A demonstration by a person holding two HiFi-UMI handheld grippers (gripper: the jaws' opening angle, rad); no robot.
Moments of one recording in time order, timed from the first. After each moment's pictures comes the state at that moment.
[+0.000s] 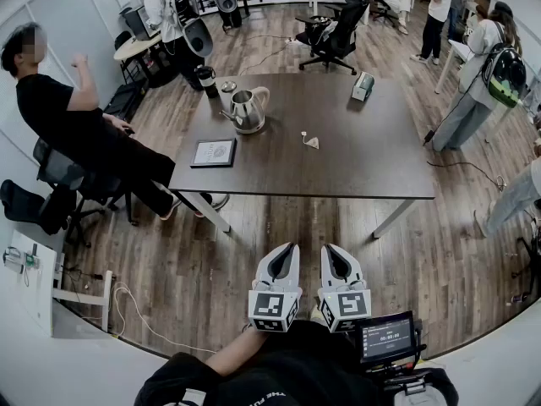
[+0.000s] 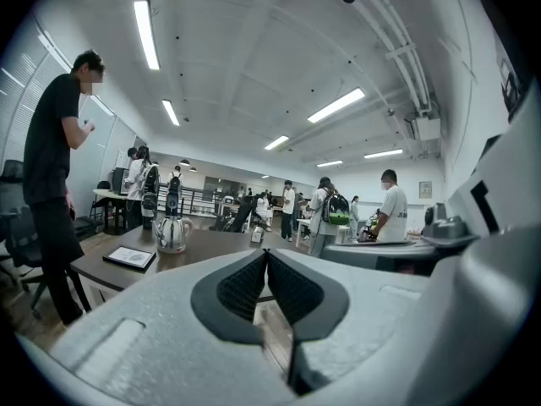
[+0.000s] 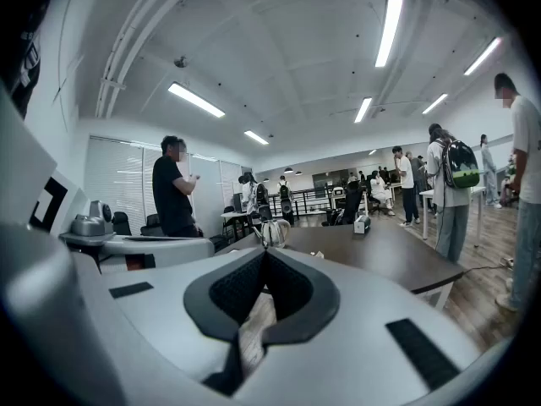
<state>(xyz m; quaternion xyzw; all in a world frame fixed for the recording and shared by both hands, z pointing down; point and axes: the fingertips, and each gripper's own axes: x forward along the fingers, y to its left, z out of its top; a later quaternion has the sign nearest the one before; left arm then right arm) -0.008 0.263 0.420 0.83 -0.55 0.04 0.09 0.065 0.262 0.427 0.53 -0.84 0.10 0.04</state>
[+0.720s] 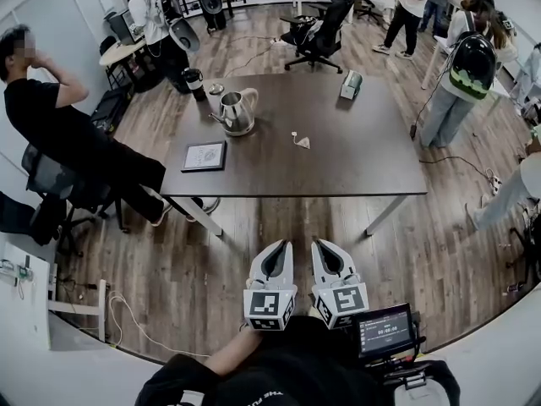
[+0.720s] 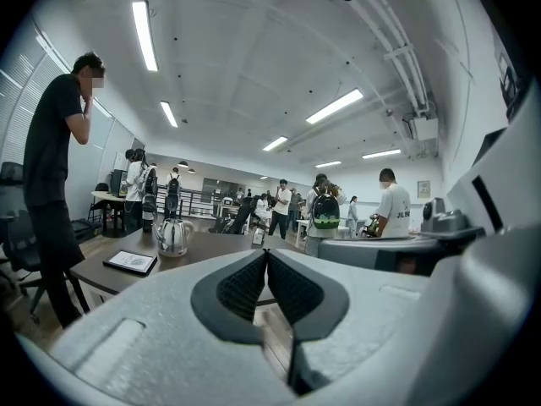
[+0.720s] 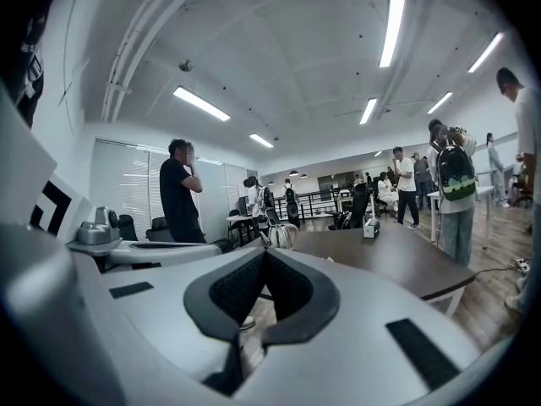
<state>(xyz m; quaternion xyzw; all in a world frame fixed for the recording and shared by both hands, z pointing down) -0.025 0.251 0.416 0.83 -0.55 0.04 0.08 0.039 0.250 0.416 0.51 -0.86 0.09 0.03</state>
